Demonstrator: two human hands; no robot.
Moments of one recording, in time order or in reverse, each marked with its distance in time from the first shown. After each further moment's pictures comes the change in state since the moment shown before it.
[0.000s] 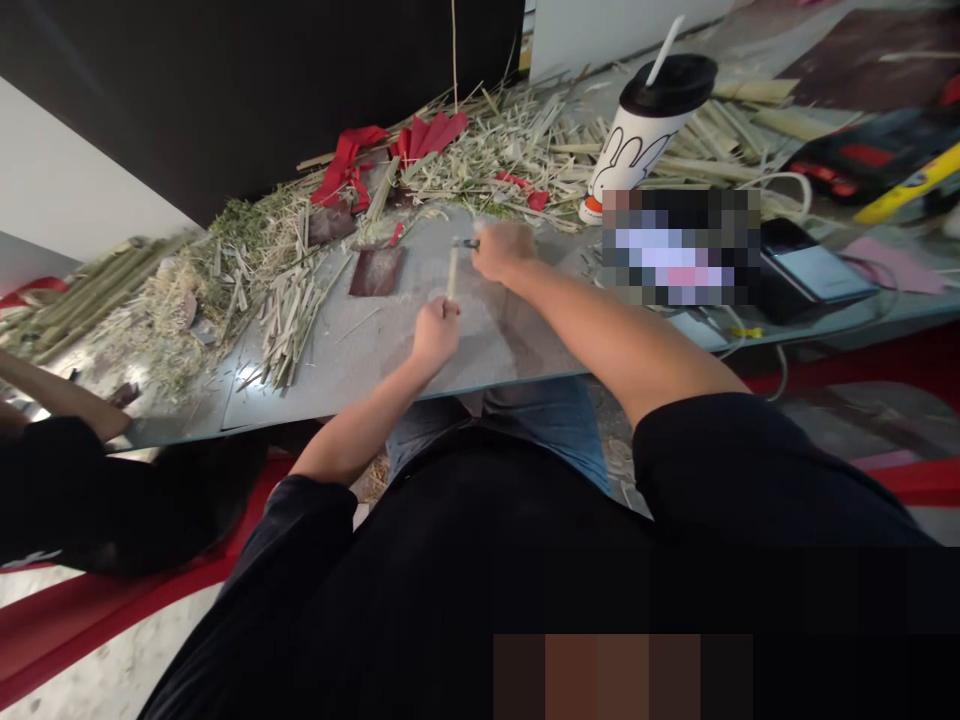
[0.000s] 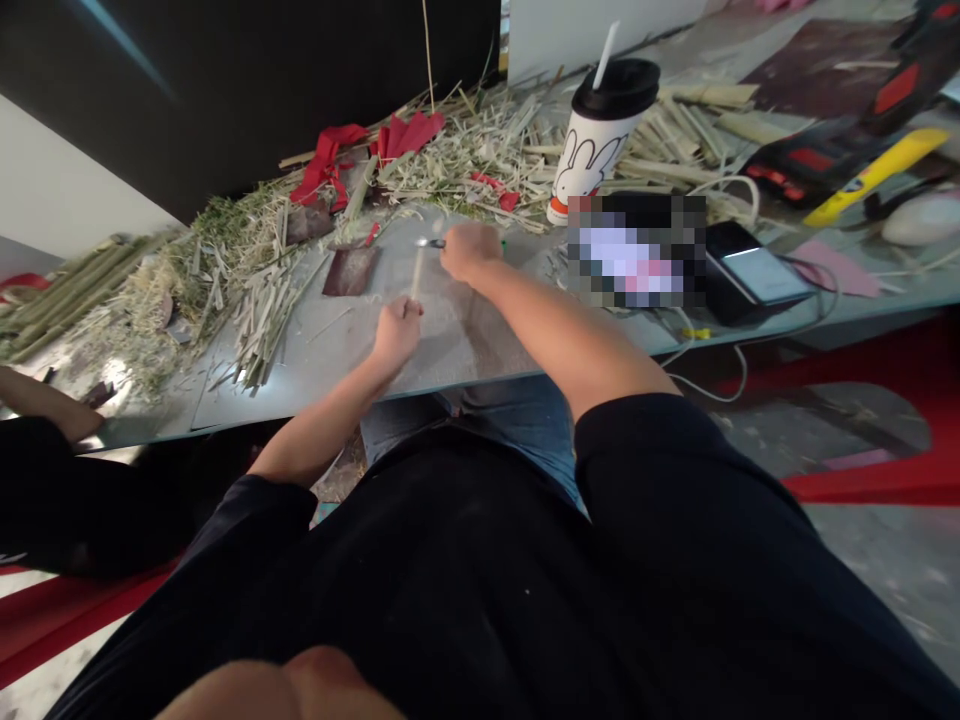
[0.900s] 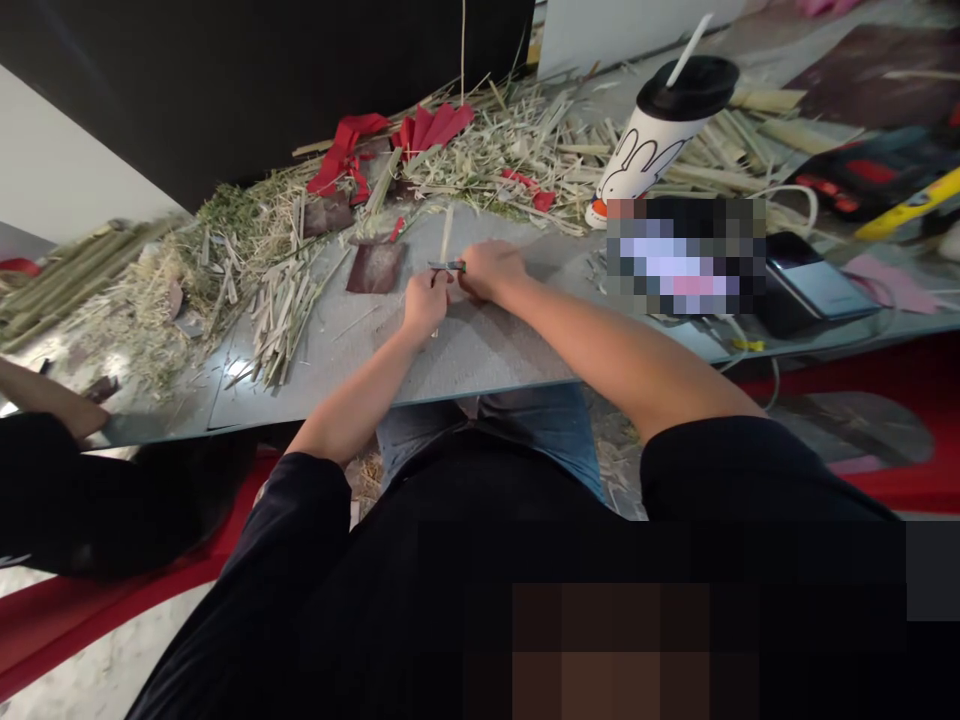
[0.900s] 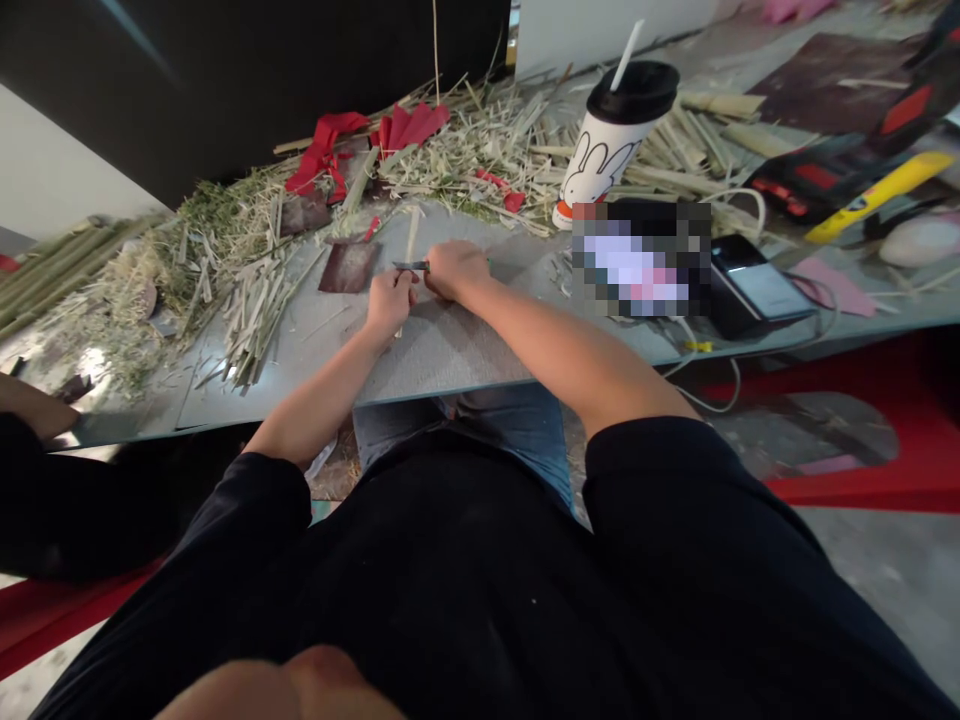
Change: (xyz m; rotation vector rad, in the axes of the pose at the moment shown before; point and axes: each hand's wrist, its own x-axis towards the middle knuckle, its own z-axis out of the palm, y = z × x) left_hand 0.065 -0.009 0.000 -0.110 0.022 0.039; right_hand -0.017 -0.023 0.007 -0.008 -0.064 -0.109
